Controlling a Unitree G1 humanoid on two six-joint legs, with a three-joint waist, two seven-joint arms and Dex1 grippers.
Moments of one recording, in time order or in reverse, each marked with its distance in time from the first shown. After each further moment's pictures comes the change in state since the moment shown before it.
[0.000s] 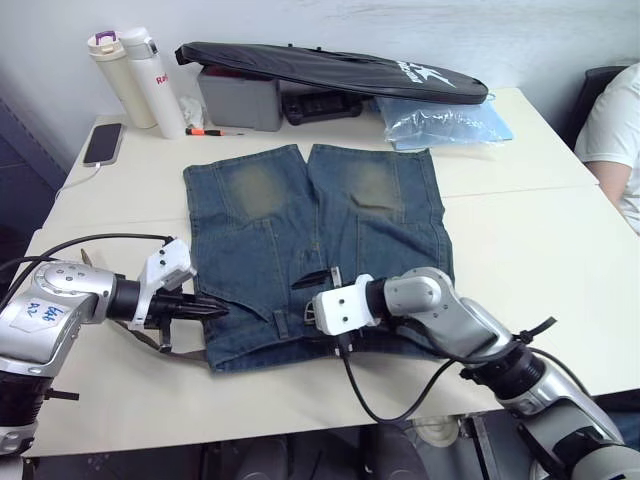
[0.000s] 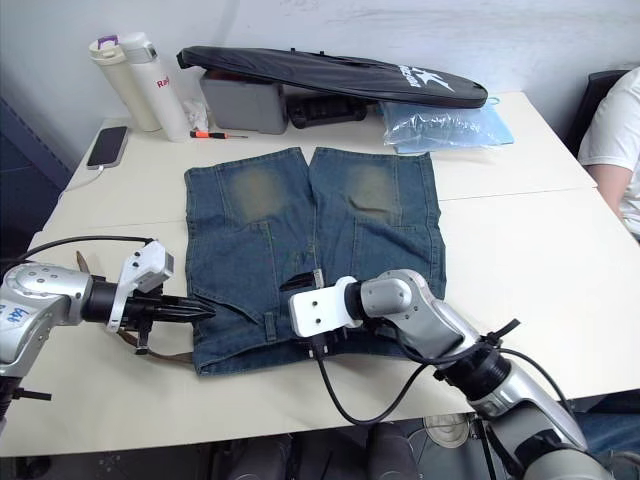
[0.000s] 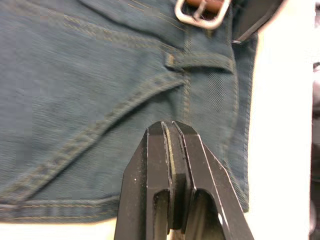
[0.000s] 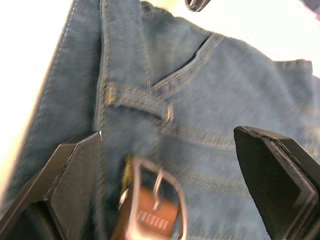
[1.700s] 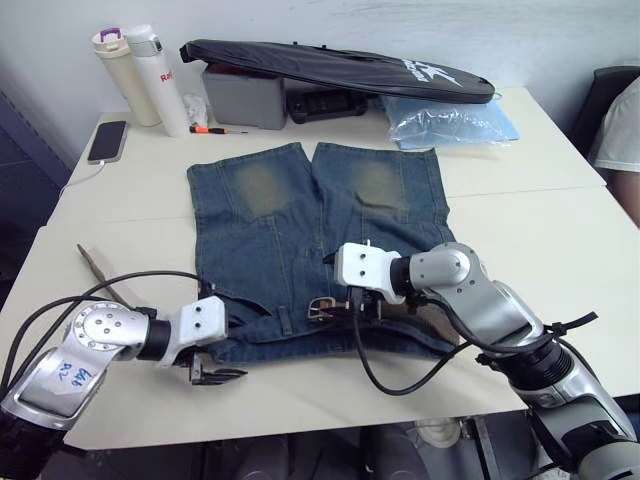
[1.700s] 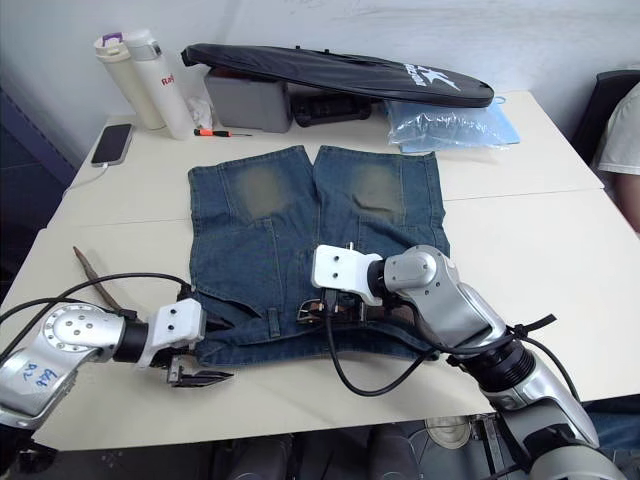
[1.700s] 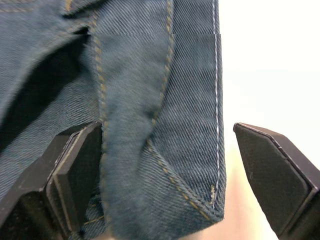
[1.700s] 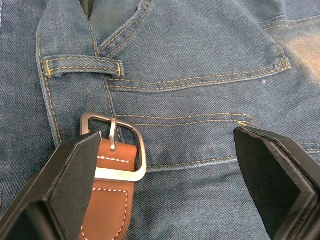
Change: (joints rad) left arm 0.187 -0.047 -0.034 -0.148 0.113 -0.278 0.118; right arm -0.038 -0.086 -0.150 -0.196 0.159 0.555 0.041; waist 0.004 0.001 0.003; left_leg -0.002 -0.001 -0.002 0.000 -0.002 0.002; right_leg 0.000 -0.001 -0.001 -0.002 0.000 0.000
